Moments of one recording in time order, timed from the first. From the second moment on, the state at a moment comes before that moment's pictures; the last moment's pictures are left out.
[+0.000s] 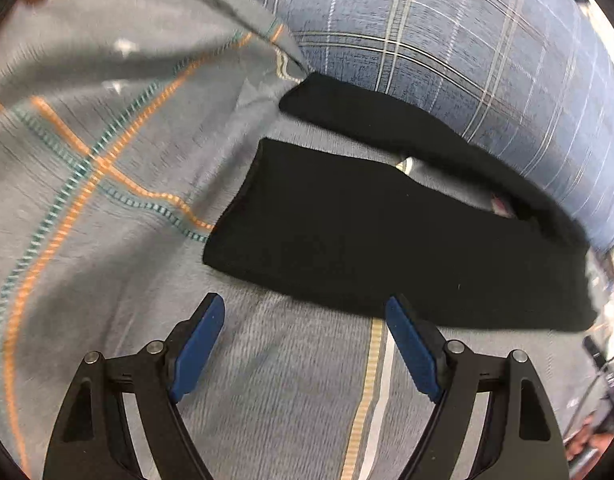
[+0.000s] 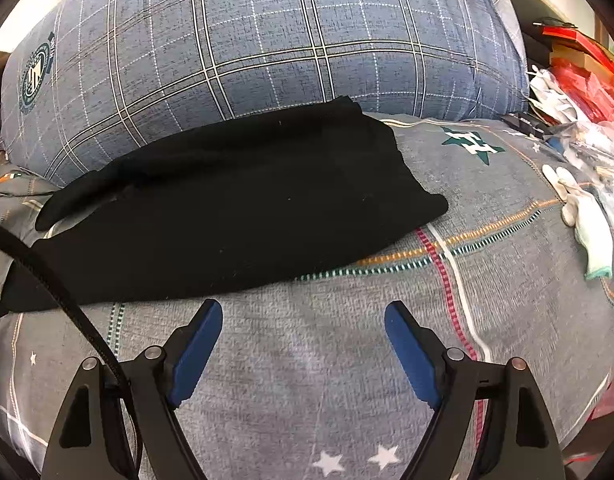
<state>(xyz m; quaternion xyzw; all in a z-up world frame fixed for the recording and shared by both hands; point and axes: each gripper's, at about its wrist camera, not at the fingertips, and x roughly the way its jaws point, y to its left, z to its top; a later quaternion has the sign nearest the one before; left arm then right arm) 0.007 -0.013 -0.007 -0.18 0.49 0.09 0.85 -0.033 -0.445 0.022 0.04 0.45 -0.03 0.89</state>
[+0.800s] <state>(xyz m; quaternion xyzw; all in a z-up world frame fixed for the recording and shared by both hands) 0.062 -0.009 -0.015 -0.19 0.51 0.01 0.84 0.048 -0.494 0.020 0.17 0.43 -0.09 0.88</state>
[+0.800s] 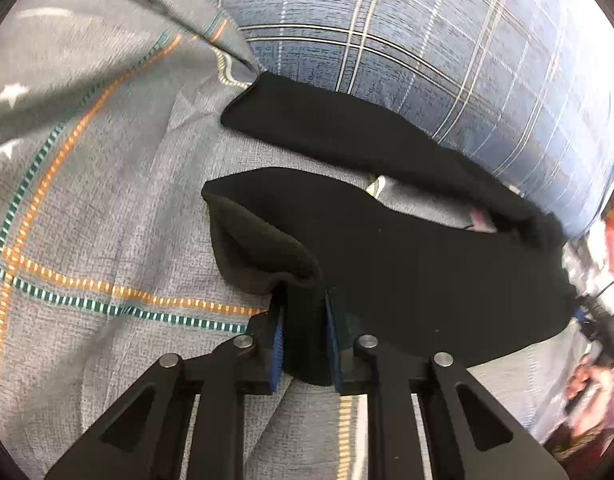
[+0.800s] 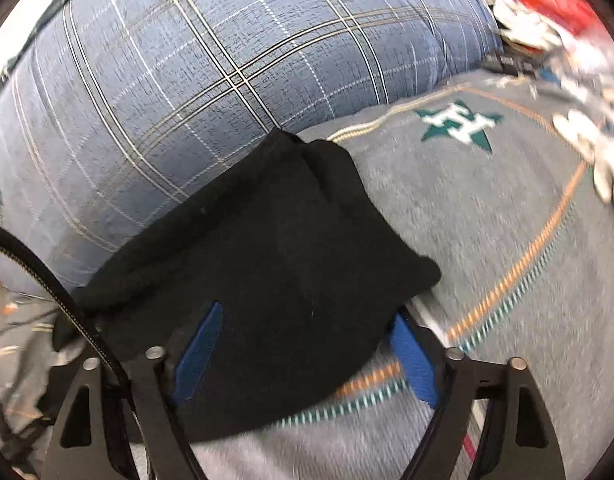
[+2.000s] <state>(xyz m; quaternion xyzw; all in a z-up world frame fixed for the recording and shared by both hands) -0.075 -0.004 0.026 -0.20 0.50 0.04 0.84 -0.088 -0.601 0.051 0.26 0.40 -0.10 0.87</state>
